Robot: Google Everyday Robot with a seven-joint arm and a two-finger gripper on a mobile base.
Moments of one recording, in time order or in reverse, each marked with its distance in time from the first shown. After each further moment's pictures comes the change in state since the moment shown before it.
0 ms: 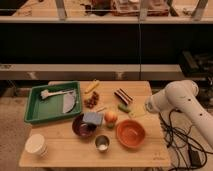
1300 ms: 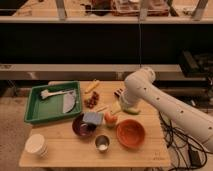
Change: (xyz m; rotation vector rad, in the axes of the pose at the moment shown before) arm 0.045 -0.064 0.057 -0.189 -0.204 0.064
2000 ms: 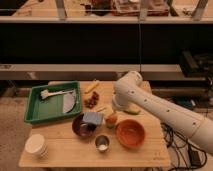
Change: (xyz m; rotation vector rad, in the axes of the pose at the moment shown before) arm 0.008 -0.027 0.043 -0.020 -0.046 -0.029
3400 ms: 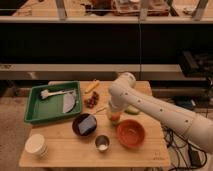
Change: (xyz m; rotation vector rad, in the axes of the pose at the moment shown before) arm 0.007 0.000 0.007 -0.042 0.003 -0.025
